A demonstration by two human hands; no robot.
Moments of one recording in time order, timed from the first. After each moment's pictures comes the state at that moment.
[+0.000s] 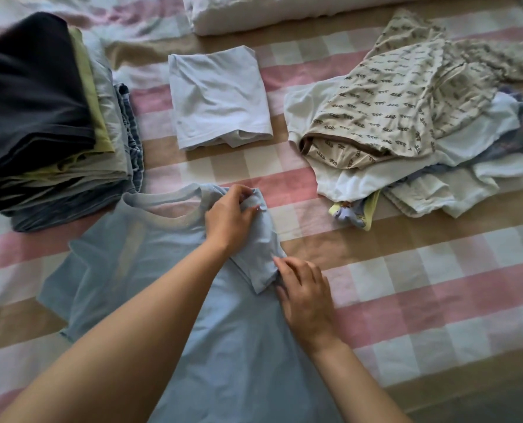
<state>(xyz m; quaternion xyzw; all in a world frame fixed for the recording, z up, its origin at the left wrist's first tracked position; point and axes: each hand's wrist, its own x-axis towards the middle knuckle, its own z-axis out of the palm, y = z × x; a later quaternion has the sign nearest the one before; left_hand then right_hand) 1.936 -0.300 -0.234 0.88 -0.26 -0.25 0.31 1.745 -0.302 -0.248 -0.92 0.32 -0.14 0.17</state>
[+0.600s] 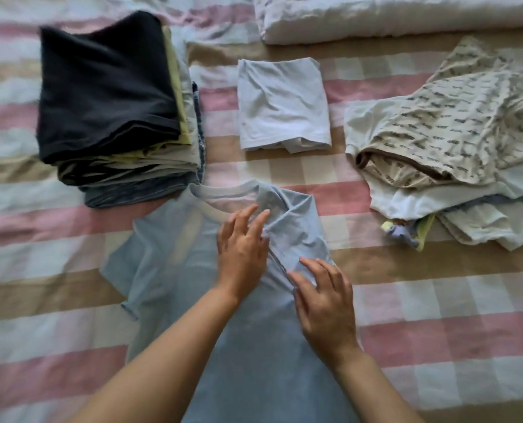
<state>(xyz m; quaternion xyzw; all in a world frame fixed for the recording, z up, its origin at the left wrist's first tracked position) 1.931 -0.207 -0.233 0.89 -0.36 -0.08 0.27 1.778 -0.272 -0.226 -0.94 0.25 -0.16 0.17</state>
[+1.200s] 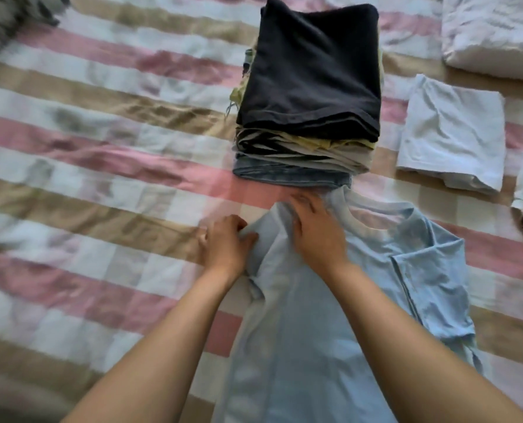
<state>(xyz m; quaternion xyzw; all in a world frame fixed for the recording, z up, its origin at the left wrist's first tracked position) 2.044 -0.028 -0.240 0.94 0.00 -0.17 0.28 2.002 -0.185 -0.235 -0.96 0.11 0.02 0.26</state>
